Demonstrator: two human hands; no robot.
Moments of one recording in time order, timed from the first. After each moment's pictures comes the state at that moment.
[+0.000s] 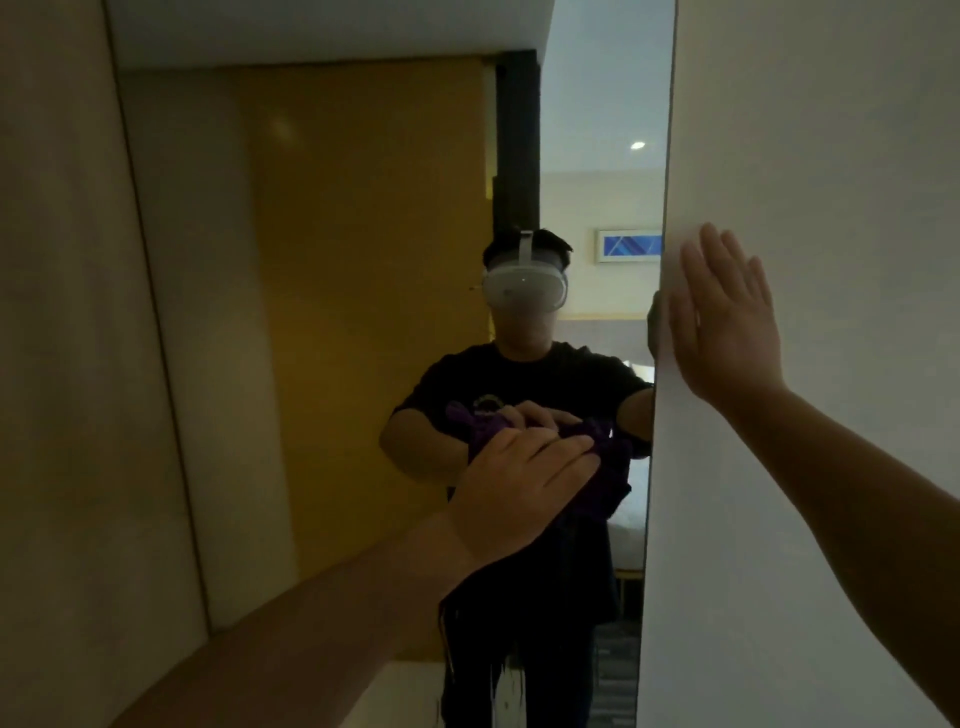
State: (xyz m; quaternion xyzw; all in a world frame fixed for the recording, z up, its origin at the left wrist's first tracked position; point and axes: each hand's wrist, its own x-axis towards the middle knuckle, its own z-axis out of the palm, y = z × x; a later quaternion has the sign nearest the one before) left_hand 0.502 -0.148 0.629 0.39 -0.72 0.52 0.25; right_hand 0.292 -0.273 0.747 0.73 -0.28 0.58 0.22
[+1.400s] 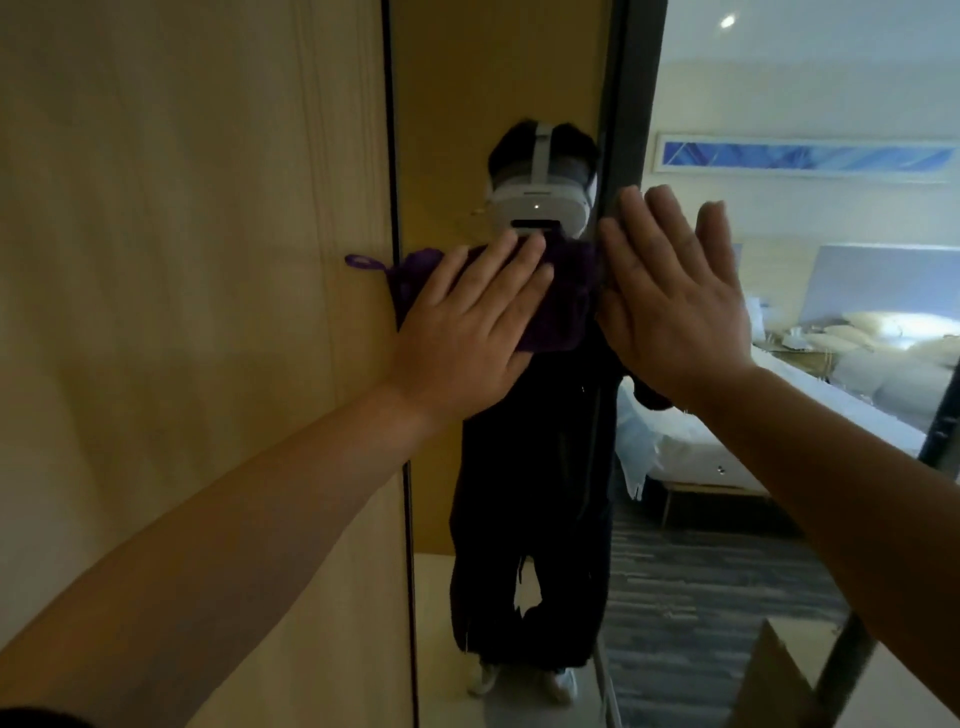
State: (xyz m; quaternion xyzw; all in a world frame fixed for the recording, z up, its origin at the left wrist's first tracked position) left_hand 0.781 -0.050 0.550 0.48 -0.61 0.59 0.22; right_hand 0.574 -0.164 0.575 0.73 -0.18 0.51 0.42
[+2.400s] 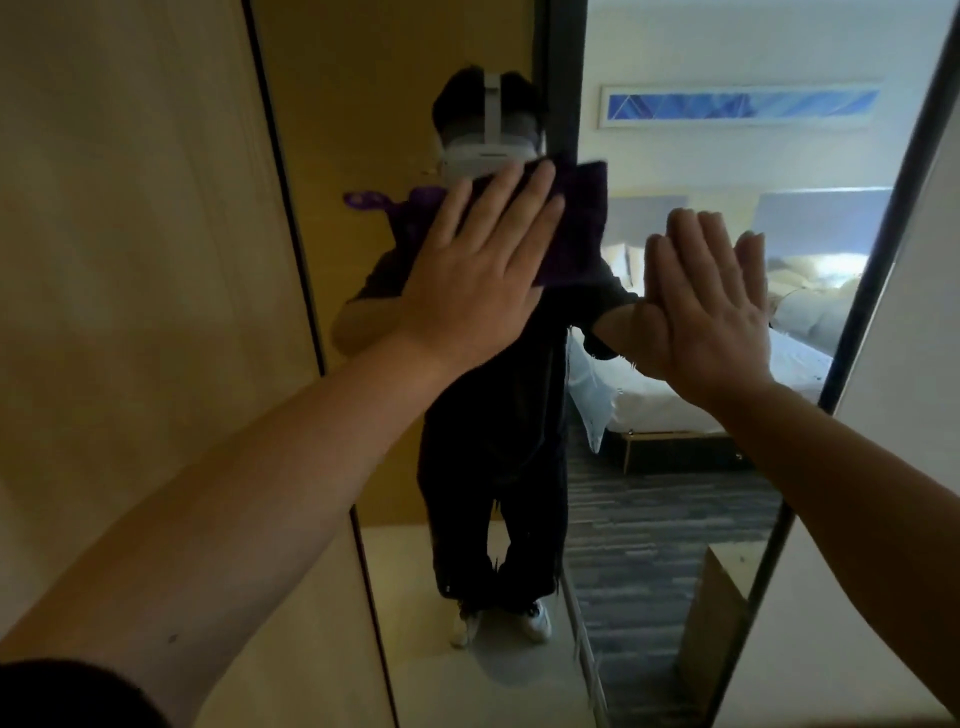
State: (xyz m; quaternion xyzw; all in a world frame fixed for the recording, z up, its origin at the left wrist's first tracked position) left_hand 0.703 -0.085 0.590 0.48 -0.63 0.57 0.22; right_hand 0.470 -0.205 0.533 0.73 -0.24 0.52 0.37
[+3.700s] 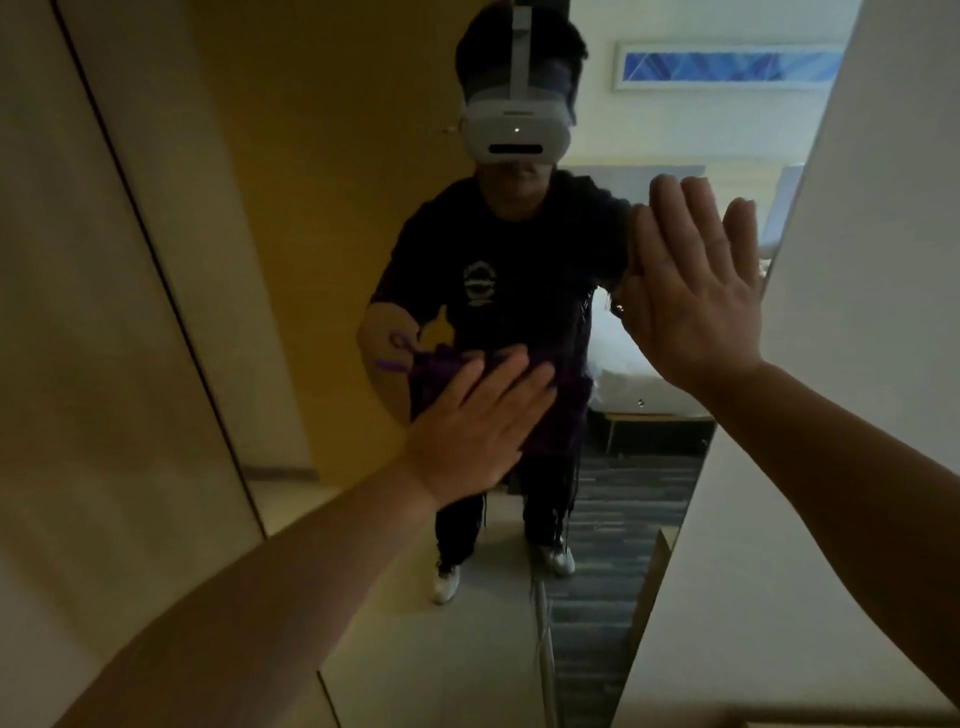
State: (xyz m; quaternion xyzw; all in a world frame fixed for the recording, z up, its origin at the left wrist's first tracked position) left_hand 0.602 -0.124 0.441 0.46 -0.69 0.54 0.14; right_hand 0.379 -0.247 0.552 0.73 -0.21 0.52 0.39
